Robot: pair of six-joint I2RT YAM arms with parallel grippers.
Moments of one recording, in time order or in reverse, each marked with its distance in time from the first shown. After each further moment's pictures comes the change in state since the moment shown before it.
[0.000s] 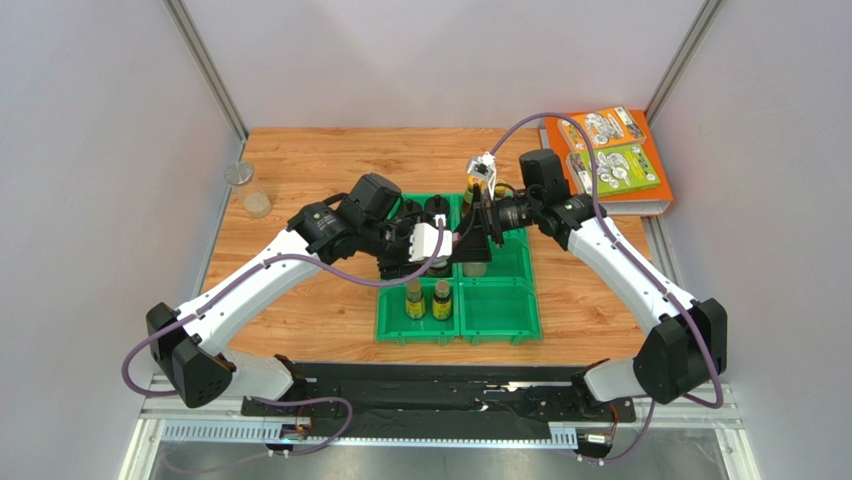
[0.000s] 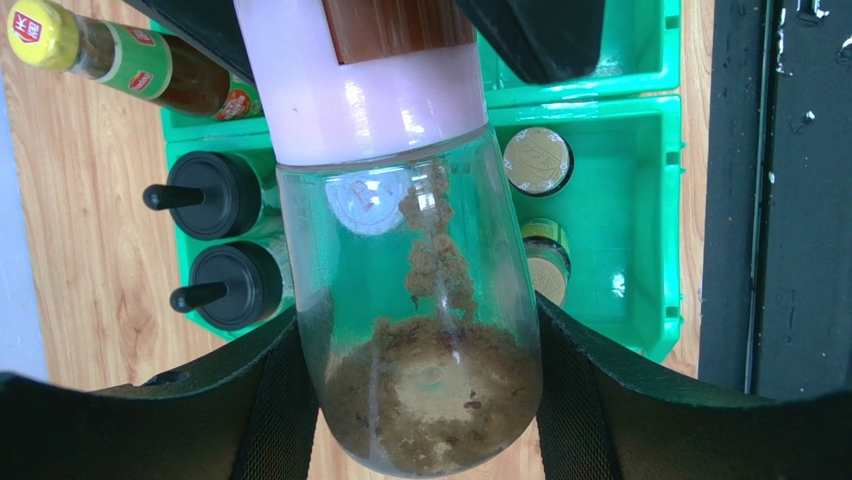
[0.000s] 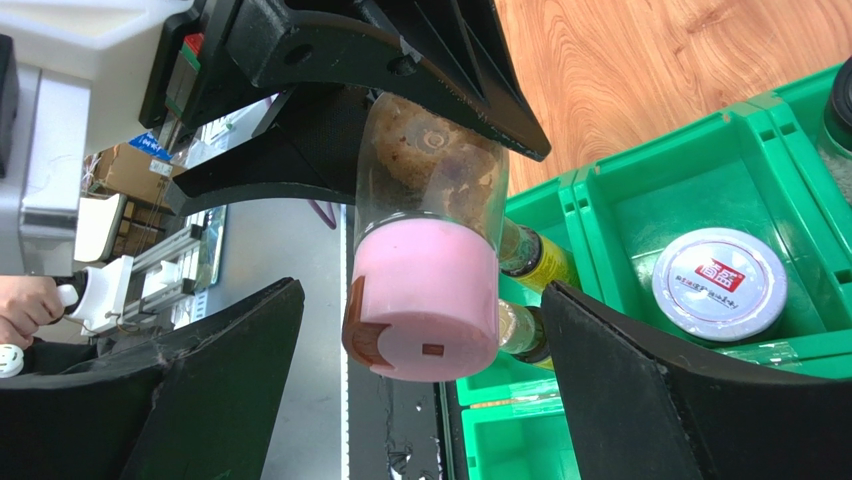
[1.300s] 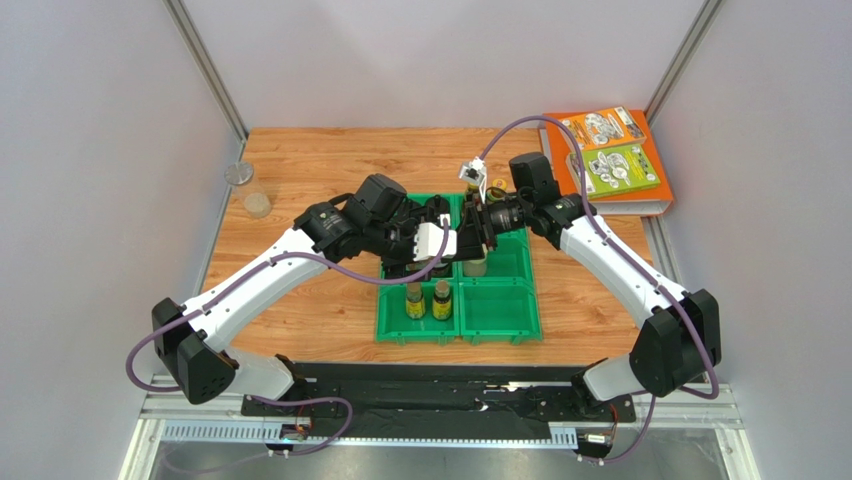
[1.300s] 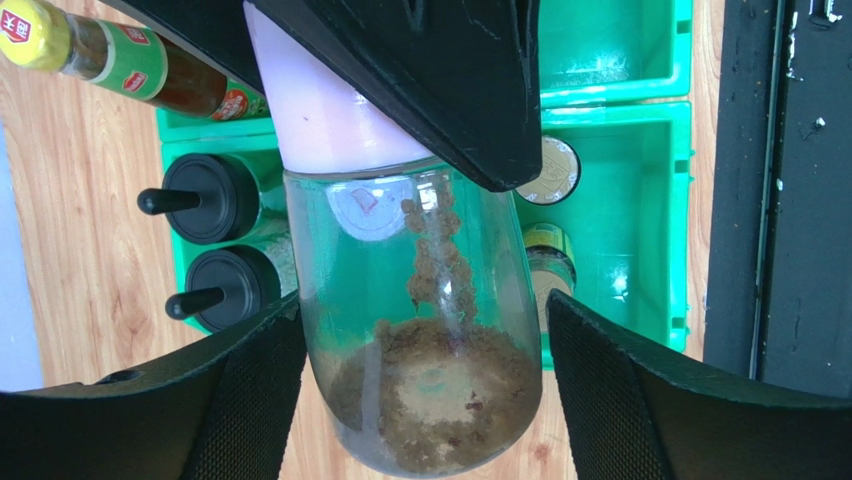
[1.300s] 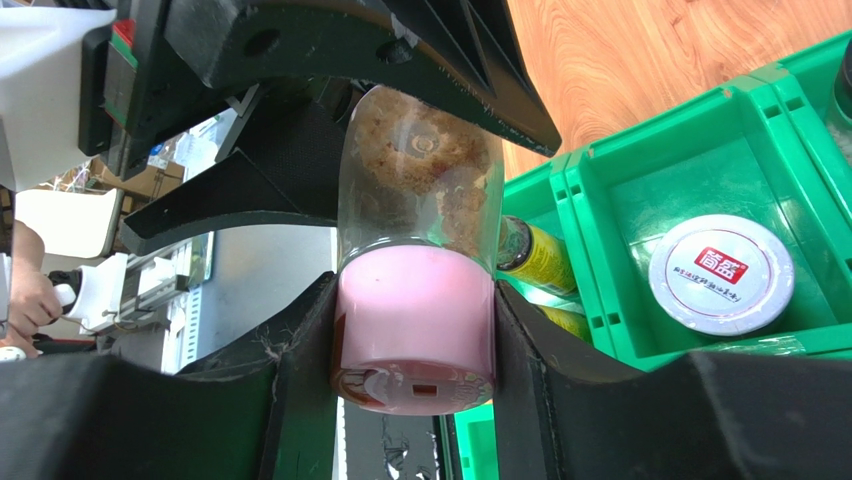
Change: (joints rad) left arm -0.013 0.023 0.002 0.021 -0.019 -0.016; right arm 0.031 0.038 0.000 -0.013 0.041 -0.013
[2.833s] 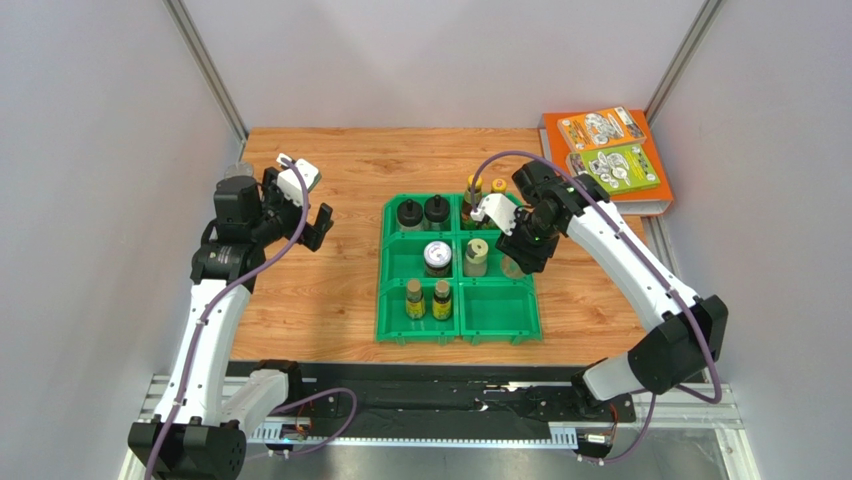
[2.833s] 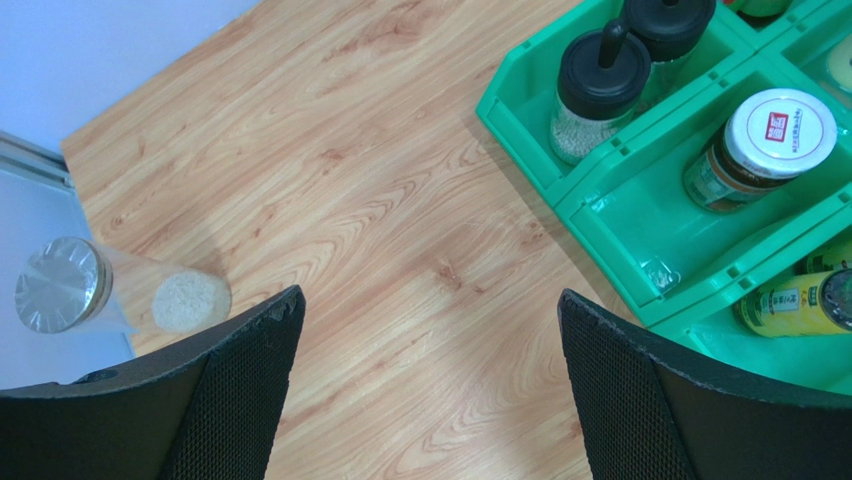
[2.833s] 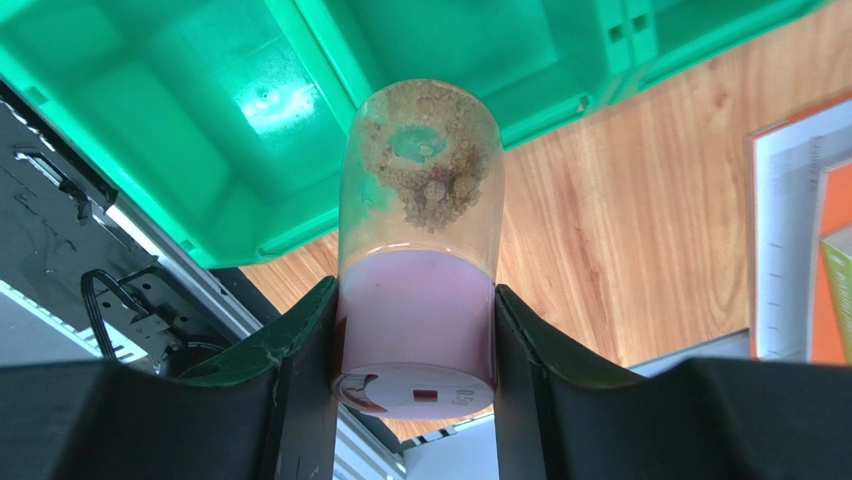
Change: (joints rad) left arm 0.750 -0.409 -0.307 0.283 0.035 -0.387; right arm 0.000 0.006 0.217 -0.807 1.014 -0.706
